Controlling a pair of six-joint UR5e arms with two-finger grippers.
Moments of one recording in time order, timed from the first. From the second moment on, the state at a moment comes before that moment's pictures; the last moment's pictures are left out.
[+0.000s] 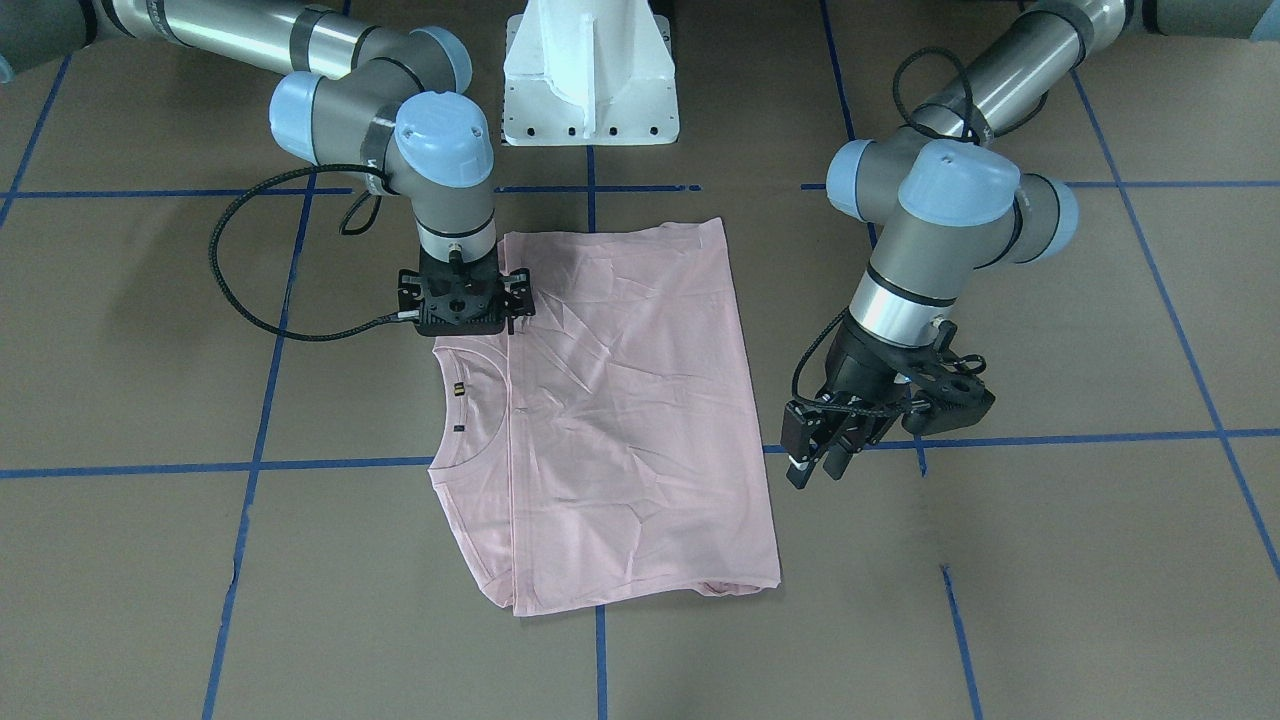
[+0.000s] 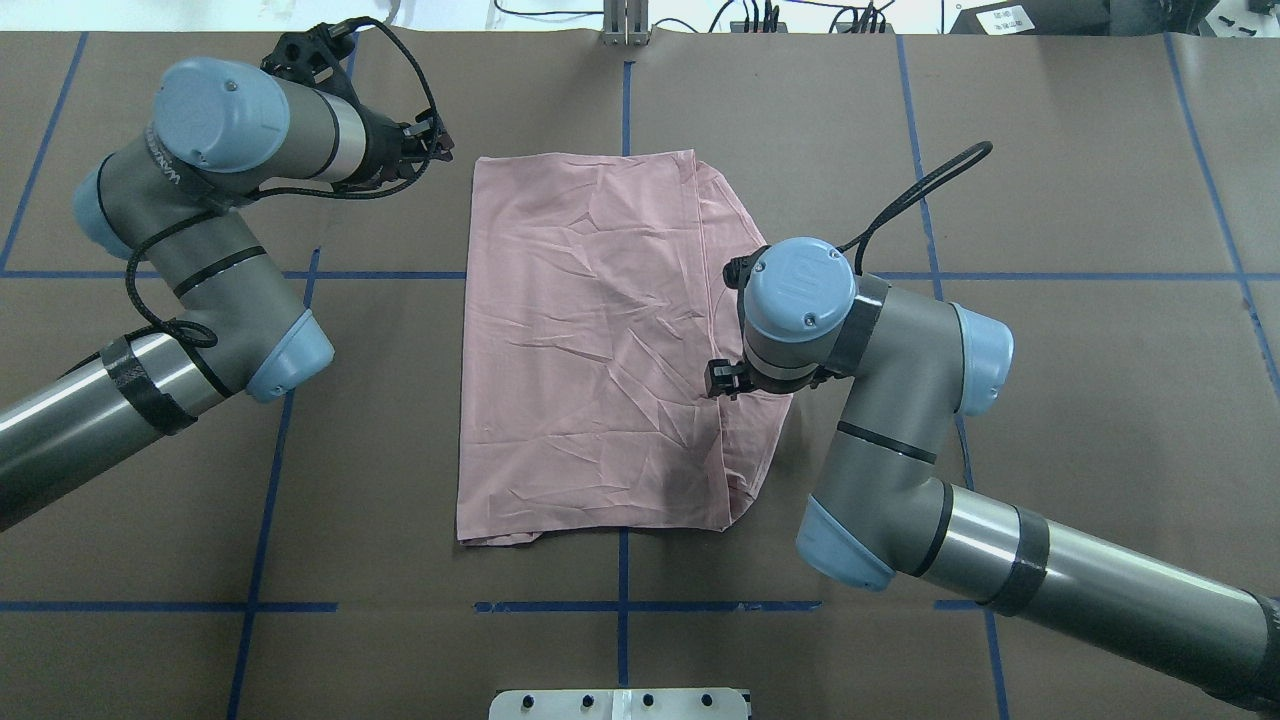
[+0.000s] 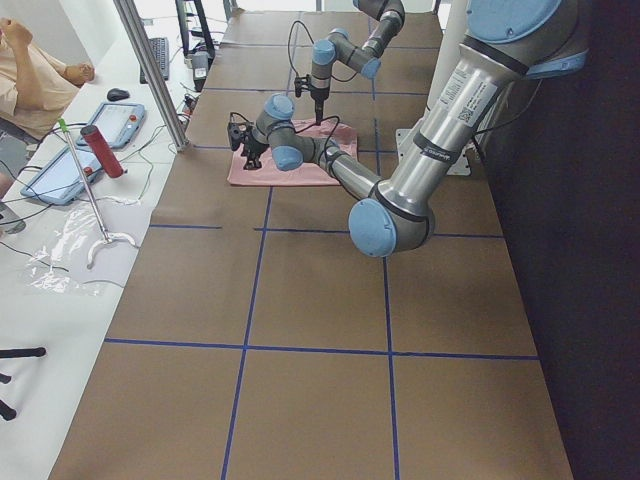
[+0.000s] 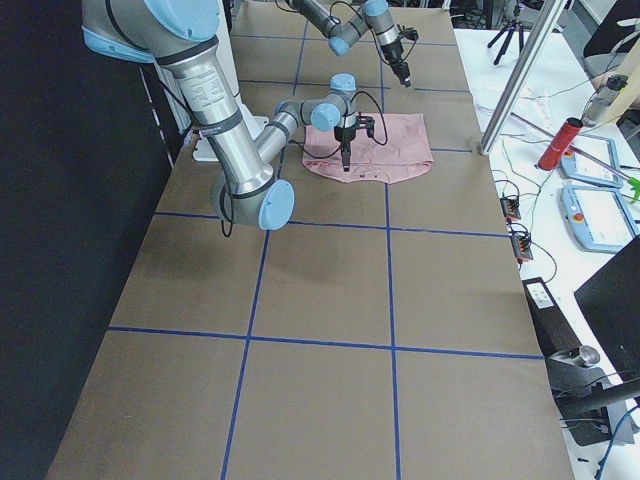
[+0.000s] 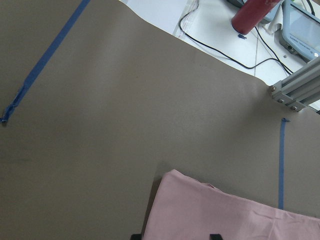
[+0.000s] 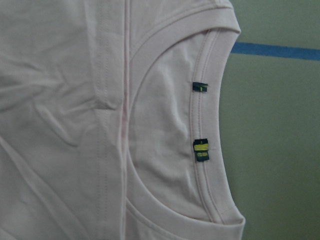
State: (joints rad) left arm -0.82 -2.16 -1.47 -2.21 -1.77 -1.48; right arm 0.53 -0.95 1.66 -1.60 1.80 1.21
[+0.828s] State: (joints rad) left arm -0.81 -2.15 -1.47 -2.21 -1.77 -1.48; right arm 0.41 -1.08 1.74 -1.30 1.71 1.94
